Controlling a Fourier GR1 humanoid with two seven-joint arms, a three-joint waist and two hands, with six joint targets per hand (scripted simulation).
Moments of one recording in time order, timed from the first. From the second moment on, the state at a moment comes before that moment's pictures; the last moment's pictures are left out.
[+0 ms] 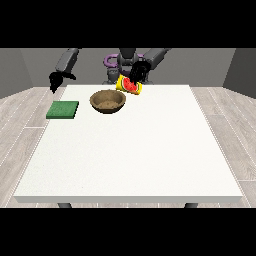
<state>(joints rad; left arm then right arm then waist) -0.74 0.08 -0.40 -0.88 -1.18 0.43 0.22 -0.40 -0.36 -0.29 -0.58 -0.17 0.35 -0.69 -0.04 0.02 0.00</state>
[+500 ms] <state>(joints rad) -0.83 0.02 -0.54 -0.97 -1.36 0.19 0.33 -0.36 -0.42 -0.33 -0.50 -0.18 0.38 -0.73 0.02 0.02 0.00</state>
